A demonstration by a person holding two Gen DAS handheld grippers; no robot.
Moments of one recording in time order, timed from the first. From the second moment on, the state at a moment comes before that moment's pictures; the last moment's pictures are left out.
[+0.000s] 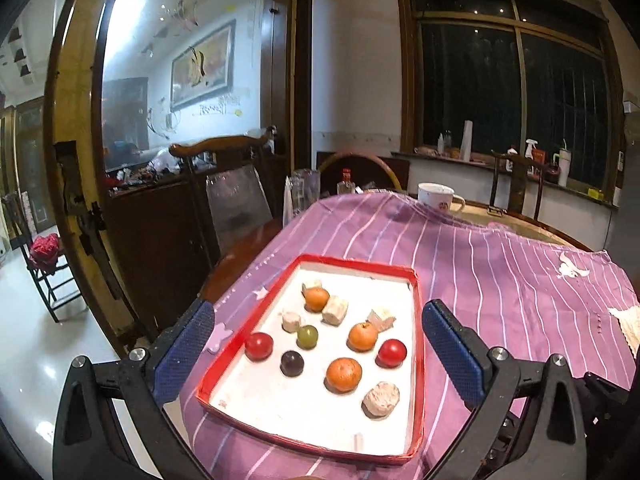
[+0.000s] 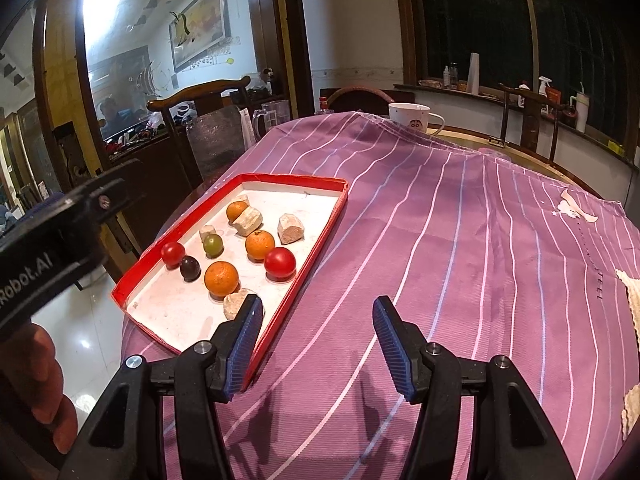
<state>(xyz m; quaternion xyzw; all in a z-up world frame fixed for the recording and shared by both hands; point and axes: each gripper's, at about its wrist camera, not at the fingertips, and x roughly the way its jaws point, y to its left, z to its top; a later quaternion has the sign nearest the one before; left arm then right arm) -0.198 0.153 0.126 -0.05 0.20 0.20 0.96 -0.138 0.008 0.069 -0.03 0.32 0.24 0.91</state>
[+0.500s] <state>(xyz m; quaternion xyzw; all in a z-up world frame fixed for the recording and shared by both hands) -0.185 0.162 0.109 -0.07 0.25 0.17 0.95 -0.135 0.013 0.063 -0.03 0.33 0.24 0.91</state>
